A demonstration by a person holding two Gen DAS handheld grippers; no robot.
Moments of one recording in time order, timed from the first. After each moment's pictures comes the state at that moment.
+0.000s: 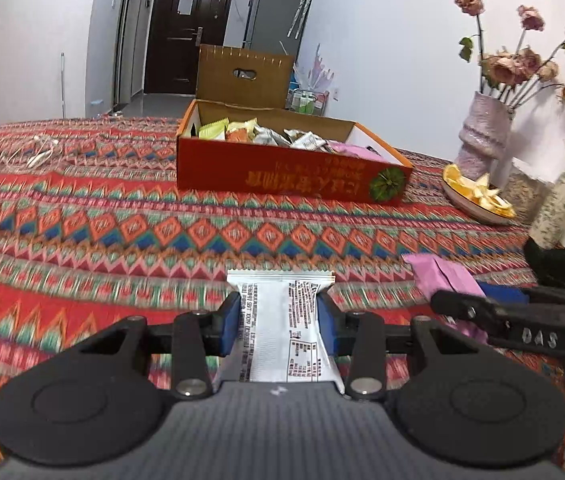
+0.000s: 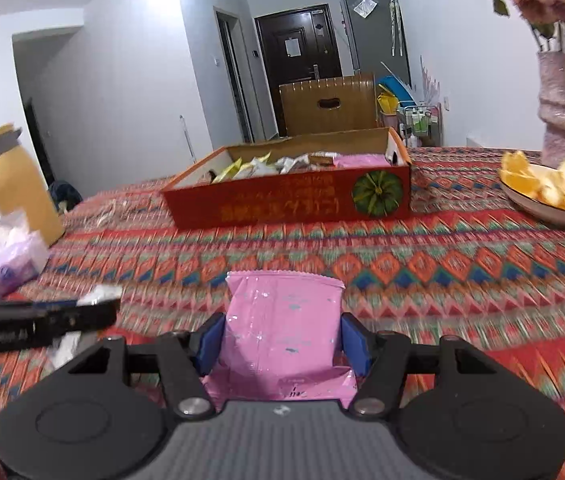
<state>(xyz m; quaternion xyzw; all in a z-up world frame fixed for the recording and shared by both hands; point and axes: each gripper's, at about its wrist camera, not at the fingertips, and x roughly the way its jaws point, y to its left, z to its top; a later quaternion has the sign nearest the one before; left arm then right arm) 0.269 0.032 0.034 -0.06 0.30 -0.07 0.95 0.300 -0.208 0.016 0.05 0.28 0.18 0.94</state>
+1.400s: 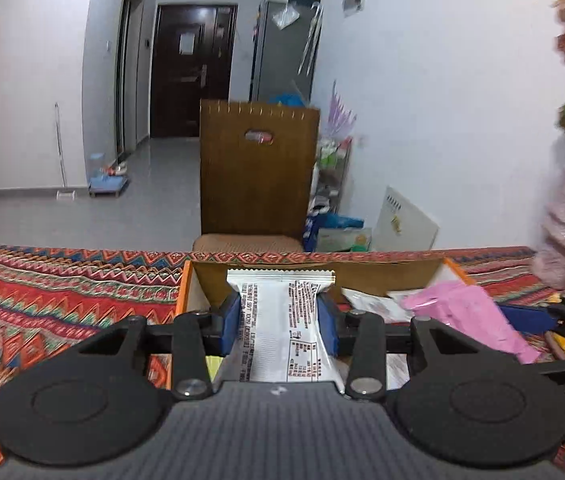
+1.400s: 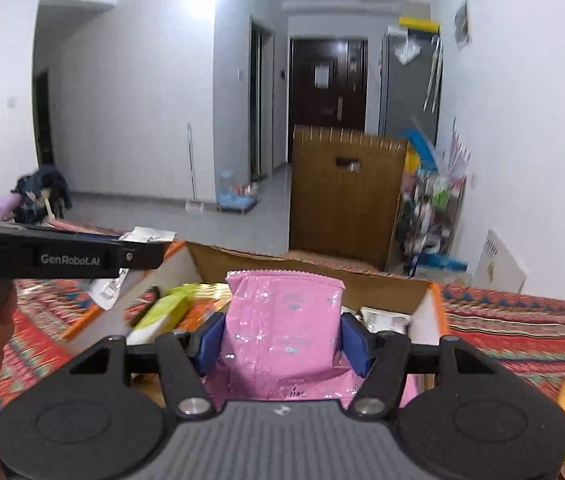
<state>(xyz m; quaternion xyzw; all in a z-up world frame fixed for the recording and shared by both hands) 0.595 0.054 0.094 -0.03 0.26 -0.05 0.96 0.575 -0.144 0.089 -0.04 0.24 0.19 0.95</state>
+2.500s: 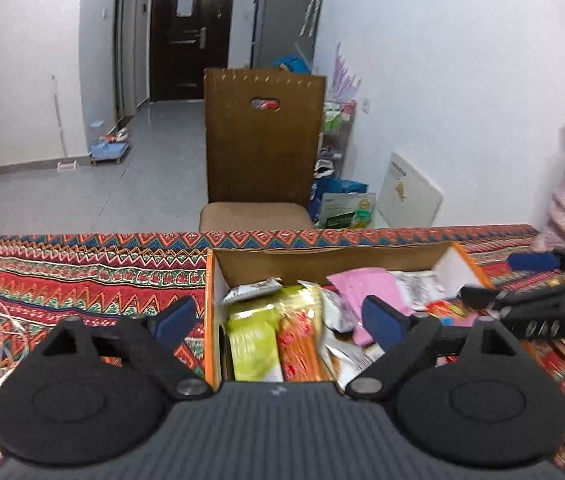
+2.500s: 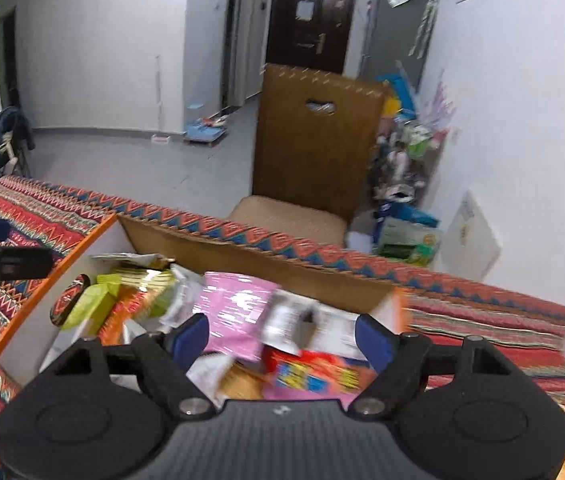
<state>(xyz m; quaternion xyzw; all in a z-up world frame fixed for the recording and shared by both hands) 0.577 0.082 0.134 -0.02 0.31 -0.05 0.95 0.634 -0.150 0.126 -0.09 0.33 0.13 0.93</state>
